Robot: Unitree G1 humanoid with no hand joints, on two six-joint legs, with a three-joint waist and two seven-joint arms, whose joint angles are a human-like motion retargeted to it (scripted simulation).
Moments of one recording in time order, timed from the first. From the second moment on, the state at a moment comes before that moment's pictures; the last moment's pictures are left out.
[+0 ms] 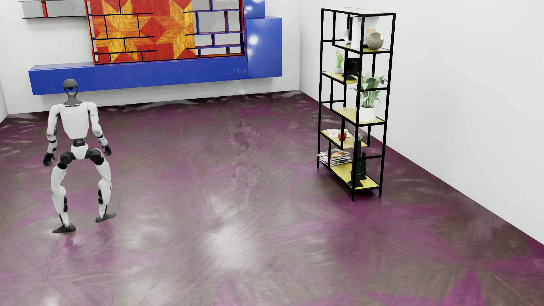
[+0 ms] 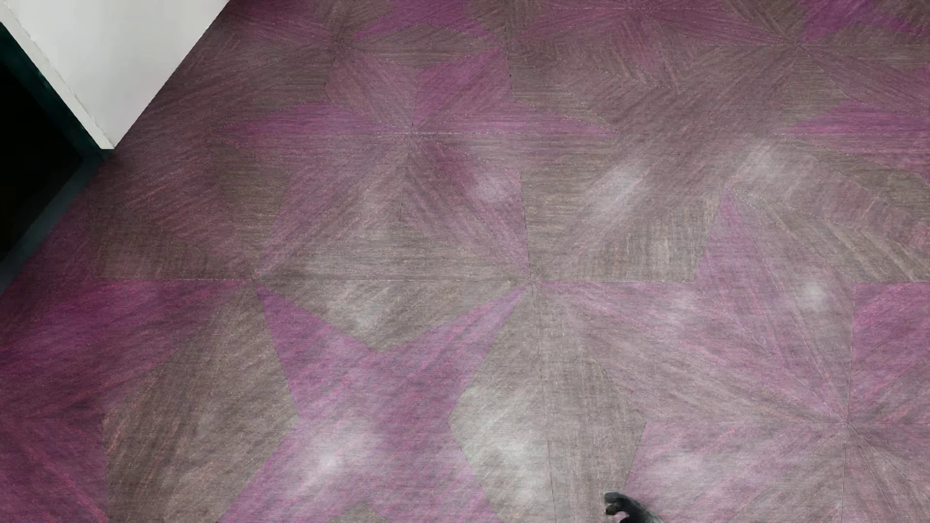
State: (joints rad) body 0.12 -0.15 -0.02 0.54 -0.35 -0.03 1.30 -1.01 -0.02 0.49 0.44 0.12 0.13 -0.02 -0.33 0.29 -0.02 -0.13 -0.09 -0.27 -0.11 0.84 0.69 0.45 -0.76 0.45 0.14 0.12 -0.01
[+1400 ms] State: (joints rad) body -0.19 -0.45 -0.12 0.11 -0.02 0.03 0.04 -0.21 0.04 1.09 0.49 -0.26 0.36 -0.01 -0.20 0.16 0.07 -0.19 -0.09 -0.66 -0.20 0.82 0.80 0.62 -0.71 0.37 0.29 -0.03 0.10
